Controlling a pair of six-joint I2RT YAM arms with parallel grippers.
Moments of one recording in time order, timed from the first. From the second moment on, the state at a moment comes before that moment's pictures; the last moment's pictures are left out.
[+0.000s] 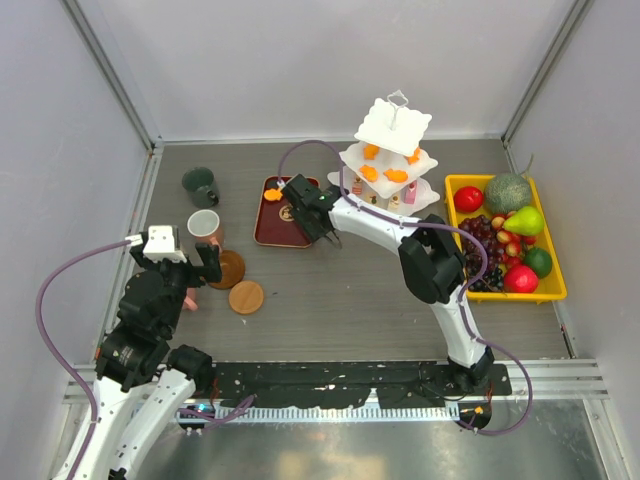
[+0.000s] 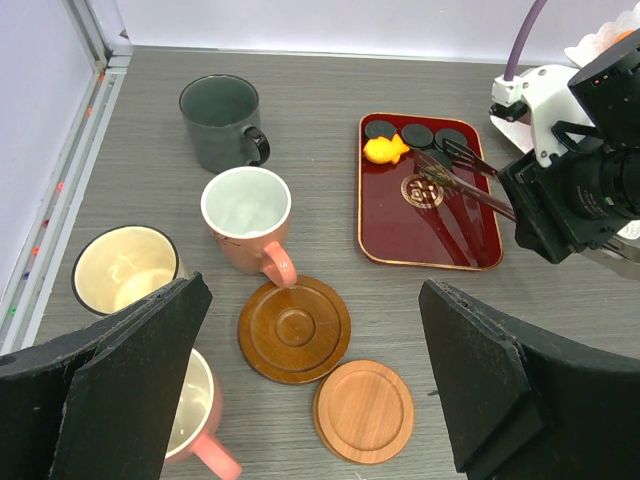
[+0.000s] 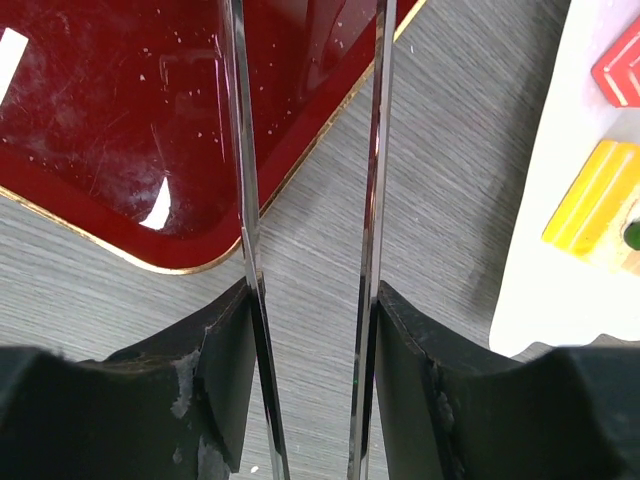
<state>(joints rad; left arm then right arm) -0.40 0.36 0.72 -0.51 -0.35 -0.13 0.82 2.17 1.82 -0.72 0.35 0.07</state>
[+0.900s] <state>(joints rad) -0.40 0.36 0.72 -0.51 -0.35 -0.13 0.90 2.00 1.60 -0.76 0.35 0.07</state>
